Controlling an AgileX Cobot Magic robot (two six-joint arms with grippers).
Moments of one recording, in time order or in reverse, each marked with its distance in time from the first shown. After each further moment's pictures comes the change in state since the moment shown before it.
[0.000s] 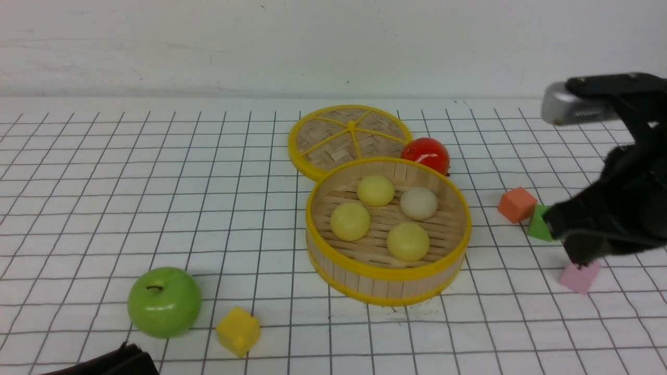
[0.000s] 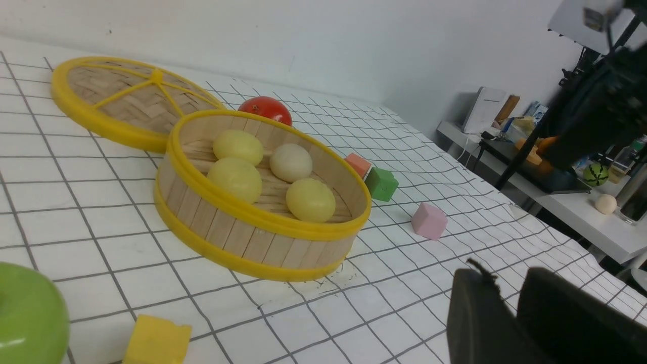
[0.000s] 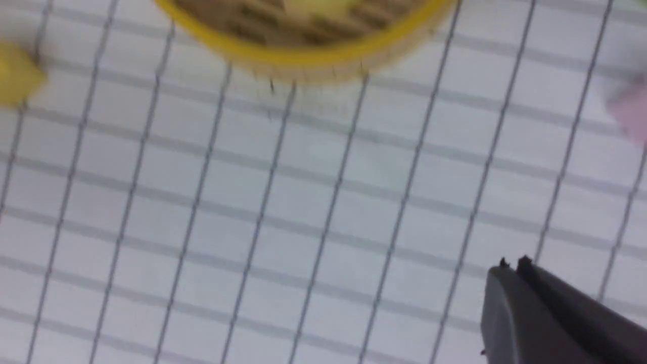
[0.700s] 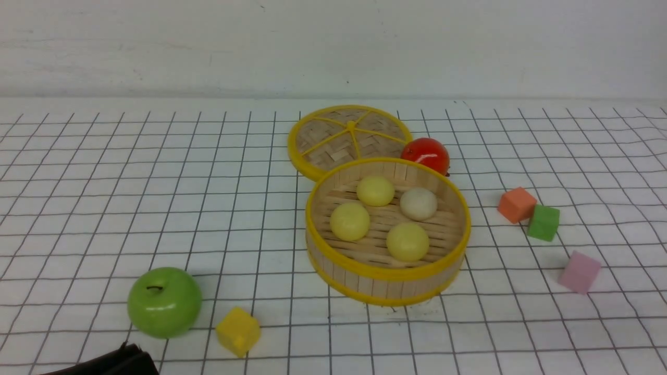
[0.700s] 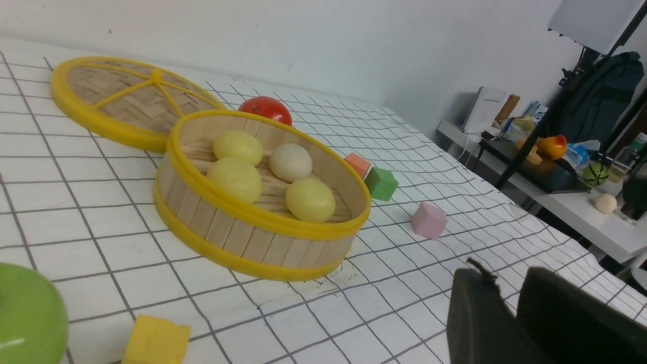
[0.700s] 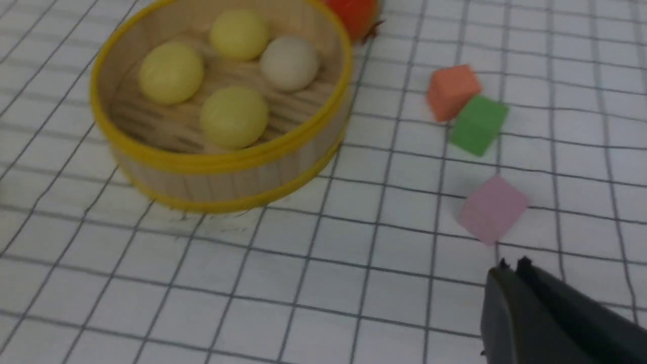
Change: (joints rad) right arm -0.239 -0.897 0.885 -0.002 -0.783 -0.138; left arm 0.000 0.000 0.000 0.000 0.000 0.000
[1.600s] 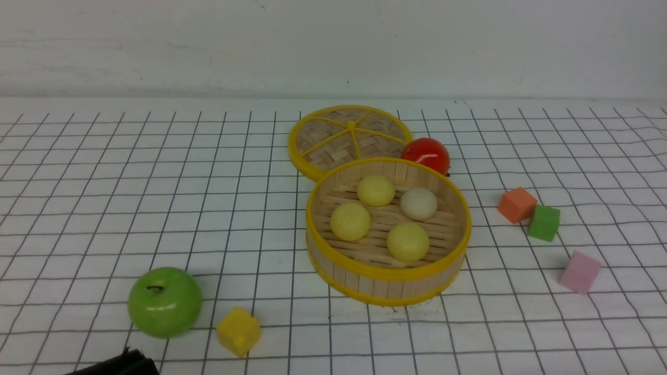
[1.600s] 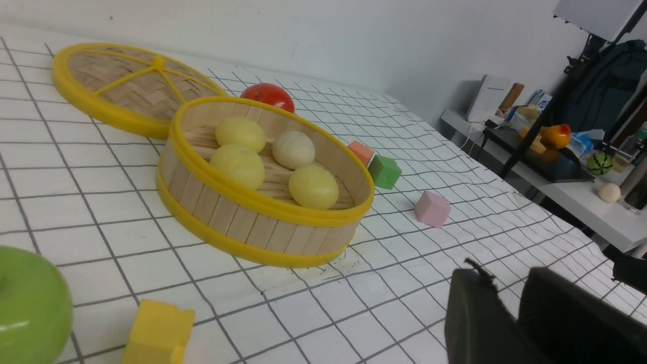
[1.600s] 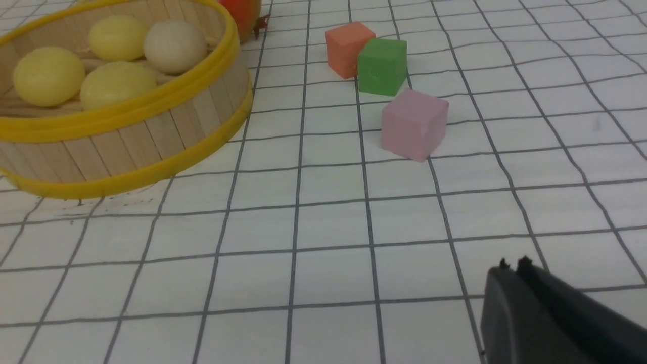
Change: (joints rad) right arm -0.138 -0.398 0.347 0.058 -0.022 -0.002; left arm 0.000 0.001 0.002 0.000 0.022 0.000
